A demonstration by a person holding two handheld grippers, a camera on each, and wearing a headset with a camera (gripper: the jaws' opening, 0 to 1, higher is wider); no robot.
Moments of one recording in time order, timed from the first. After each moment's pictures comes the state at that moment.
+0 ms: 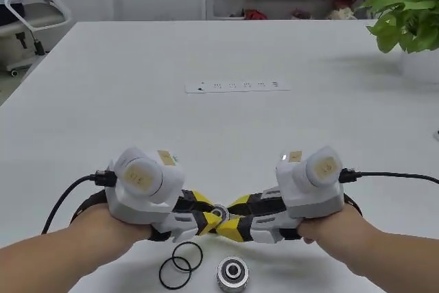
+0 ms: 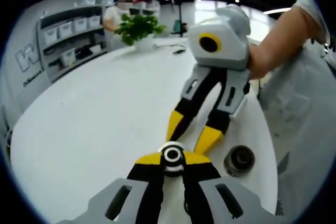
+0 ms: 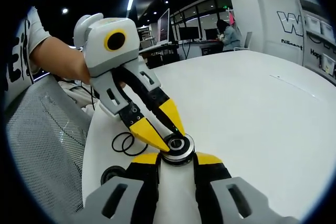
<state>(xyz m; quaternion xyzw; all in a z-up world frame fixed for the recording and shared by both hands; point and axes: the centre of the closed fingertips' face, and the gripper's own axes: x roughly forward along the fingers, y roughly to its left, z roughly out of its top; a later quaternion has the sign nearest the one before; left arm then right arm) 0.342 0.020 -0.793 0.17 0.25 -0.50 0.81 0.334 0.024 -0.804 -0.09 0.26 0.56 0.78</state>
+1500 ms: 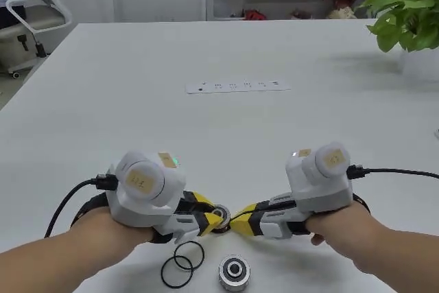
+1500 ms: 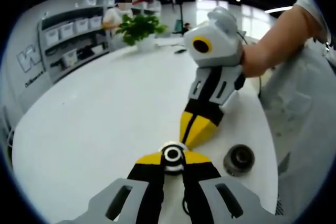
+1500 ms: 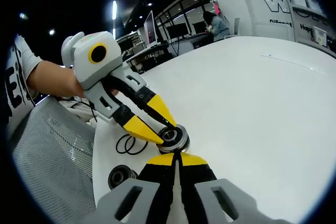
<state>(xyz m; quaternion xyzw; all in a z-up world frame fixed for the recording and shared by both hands) 0.339 0.021 -0.793 0.18 0.25 -0.50 0.81 0.335 0.012 -0.809 -0.01 0.32 0.54 0.78</state>
